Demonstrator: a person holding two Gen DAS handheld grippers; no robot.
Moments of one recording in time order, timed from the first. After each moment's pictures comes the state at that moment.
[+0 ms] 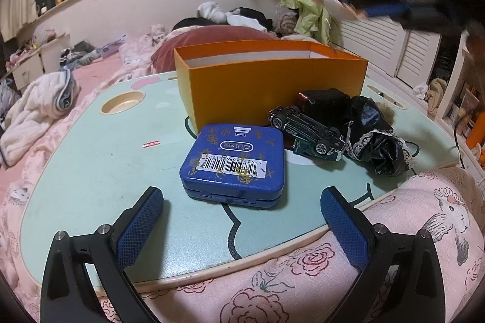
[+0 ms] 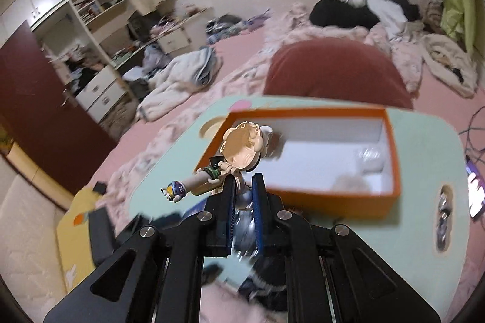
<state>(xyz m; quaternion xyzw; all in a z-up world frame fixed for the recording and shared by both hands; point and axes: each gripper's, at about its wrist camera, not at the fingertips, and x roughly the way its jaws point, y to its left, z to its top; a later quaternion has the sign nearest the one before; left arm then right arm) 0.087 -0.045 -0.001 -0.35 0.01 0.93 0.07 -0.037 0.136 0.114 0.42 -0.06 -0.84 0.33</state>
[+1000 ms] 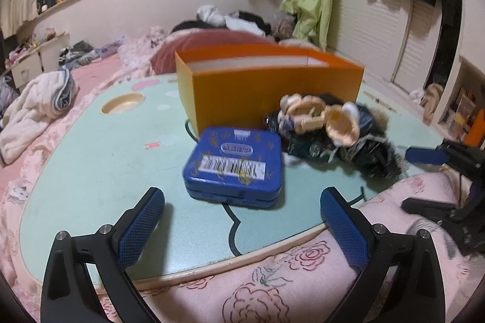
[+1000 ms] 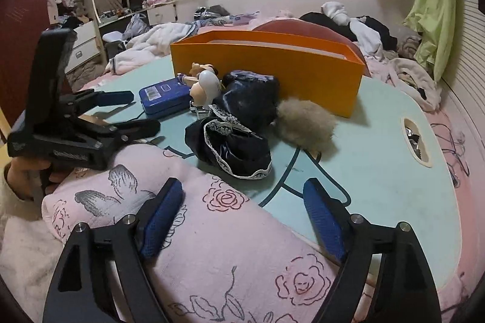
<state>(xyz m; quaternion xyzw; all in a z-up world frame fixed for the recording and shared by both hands) 0.087 -0.042 0.010 -0.33 0.00 0.94 0.08 0.074 0.161 0.015 0.35 0.08 -0.90 0.26</state>
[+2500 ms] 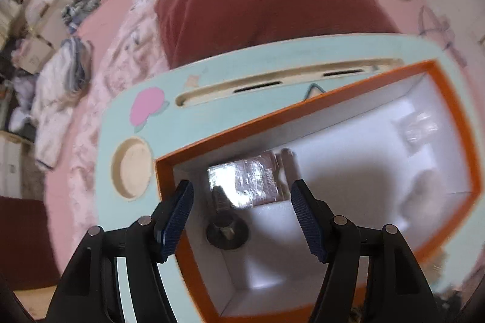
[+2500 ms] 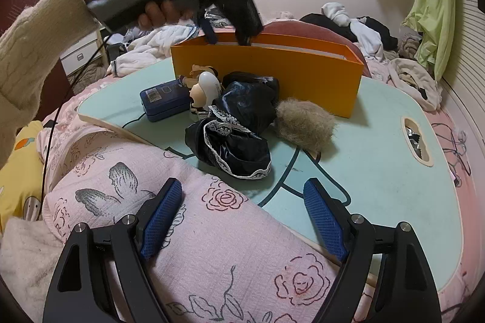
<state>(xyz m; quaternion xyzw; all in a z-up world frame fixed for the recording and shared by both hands) -0.182 0.003 0.036 -0.61 0.11 0.78 -0.07 0.077 0.164 0.013 0.35 0.07 -0.90 0.26</state>
